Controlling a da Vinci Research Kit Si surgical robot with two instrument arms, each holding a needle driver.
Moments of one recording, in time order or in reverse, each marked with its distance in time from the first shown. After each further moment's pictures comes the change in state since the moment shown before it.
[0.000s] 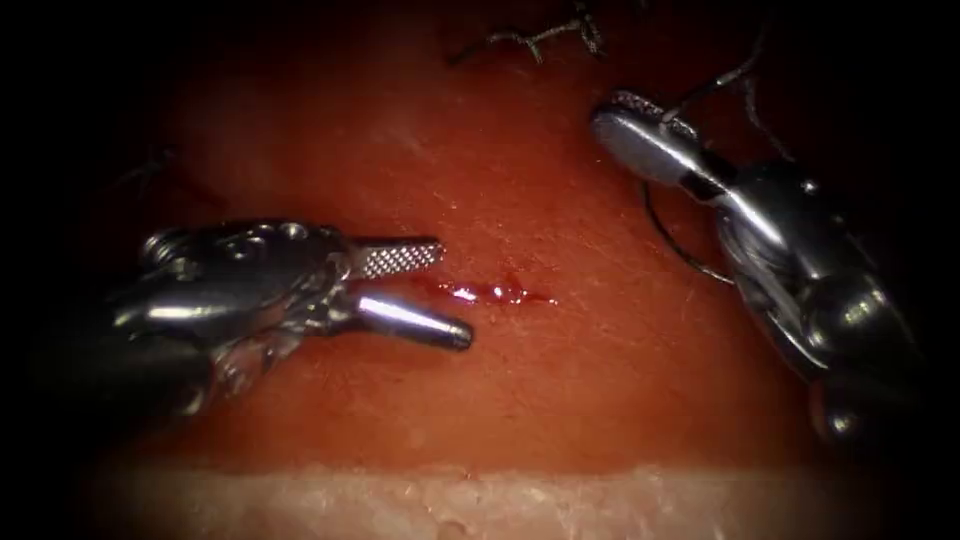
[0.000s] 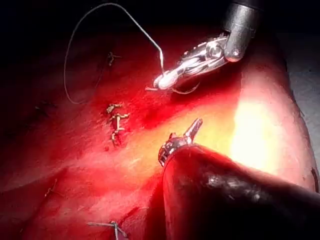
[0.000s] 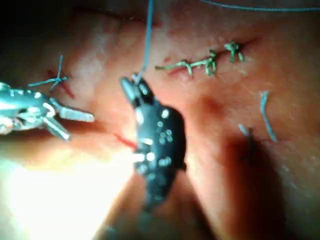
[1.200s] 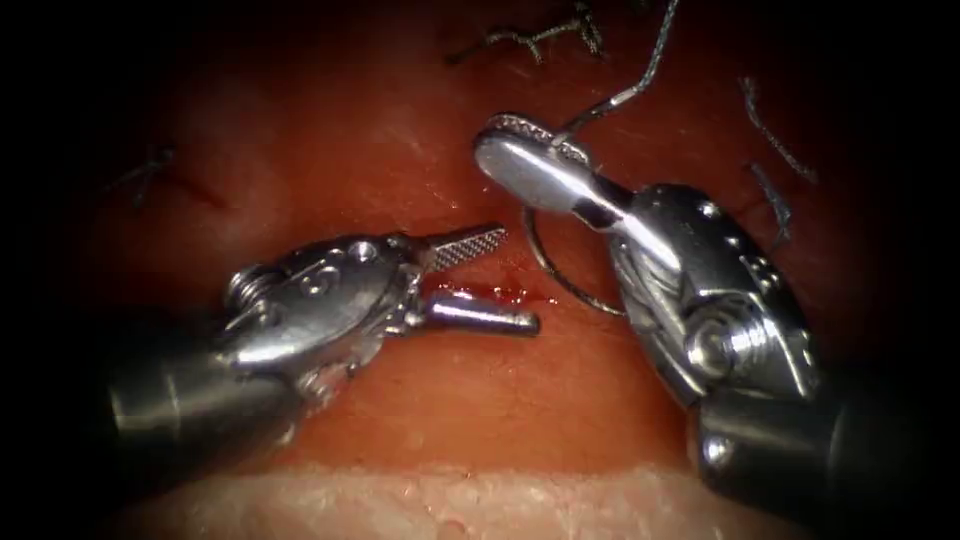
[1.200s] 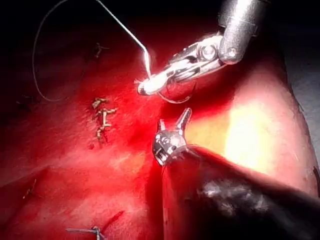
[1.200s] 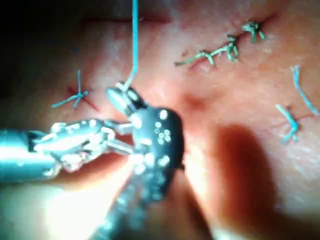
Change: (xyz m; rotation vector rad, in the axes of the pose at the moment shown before) right arm -0.002 -0.004 0.004 0.148 0.125 0.172; left arm -0.001 -0.002 0.003 0.038 0.193 0.113
